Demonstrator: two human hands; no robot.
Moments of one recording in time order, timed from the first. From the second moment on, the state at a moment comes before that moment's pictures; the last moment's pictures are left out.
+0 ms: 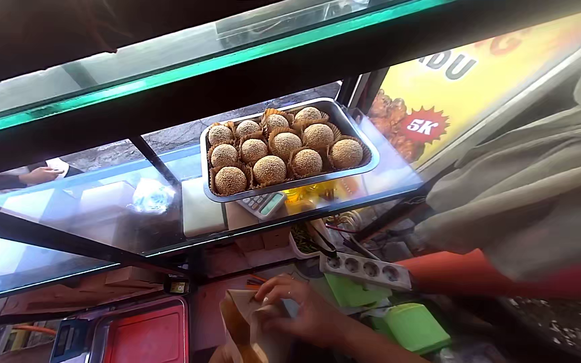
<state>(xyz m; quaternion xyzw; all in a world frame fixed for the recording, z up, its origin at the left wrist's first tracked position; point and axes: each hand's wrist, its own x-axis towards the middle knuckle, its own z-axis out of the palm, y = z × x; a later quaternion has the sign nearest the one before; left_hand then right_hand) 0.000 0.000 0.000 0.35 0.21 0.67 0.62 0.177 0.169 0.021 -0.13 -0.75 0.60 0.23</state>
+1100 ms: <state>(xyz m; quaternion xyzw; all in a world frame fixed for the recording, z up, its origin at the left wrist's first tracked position) -0.061 0.036 -0.023 0.64 0.71 0.23 0.19 0.146 0.133 -0.075 -0.14 -0.83 0.49 0.25</state>
